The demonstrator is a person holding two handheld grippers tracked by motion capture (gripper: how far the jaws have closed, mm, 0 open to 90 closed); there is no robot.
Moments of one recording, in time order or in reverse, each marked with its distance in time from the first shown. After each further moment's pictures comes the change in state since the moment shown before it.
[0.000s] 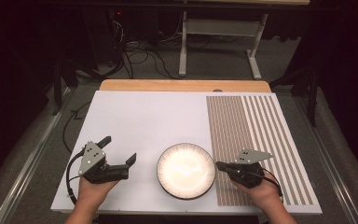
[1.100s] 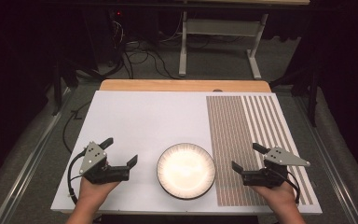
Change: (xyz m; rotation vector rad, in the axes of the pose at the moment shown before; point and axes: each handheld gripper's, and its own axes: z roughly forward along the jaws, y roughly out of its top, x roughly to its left) left arm 0.000 -0.003 0.002 0.022 -0.028 -0.027; right arm -0.015 -0.010 -0.048 -0.257 -0.224 0.131
